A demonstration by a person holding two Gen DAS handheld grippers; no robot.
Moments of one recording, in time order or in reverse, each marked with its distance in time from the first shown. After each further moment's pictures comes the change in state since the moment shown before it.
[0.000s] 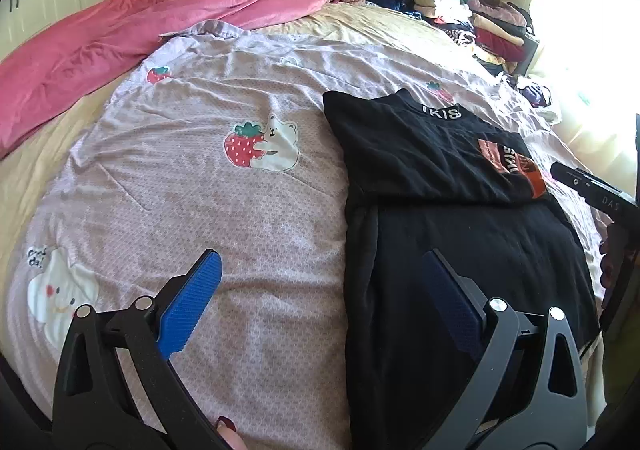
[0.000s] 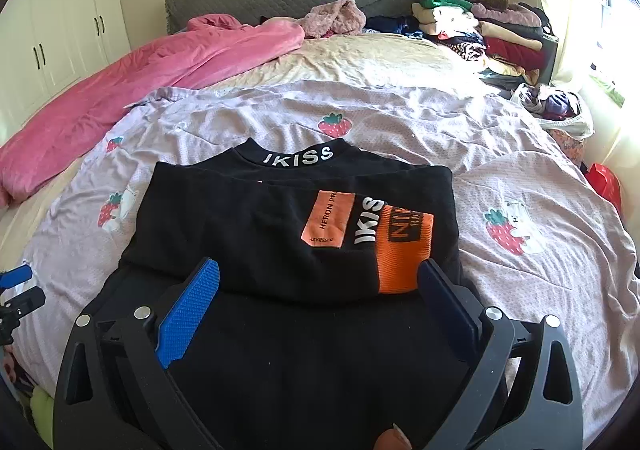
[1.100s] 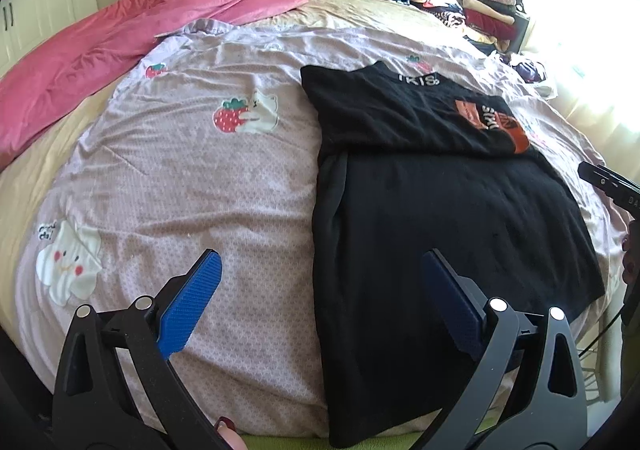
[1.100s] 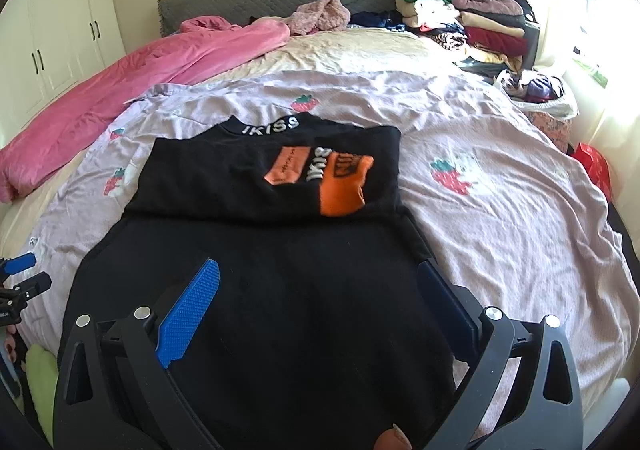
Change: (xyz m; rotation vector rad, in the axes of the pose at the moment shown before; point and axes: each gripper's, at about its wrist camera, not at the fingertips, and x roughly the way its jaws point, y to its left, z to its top) left arm -0.020 -0.032 -0.045 0.057 0.026 0.030; right arm -0.059 -0.043 -0.062 0.034 0.013 -0.015
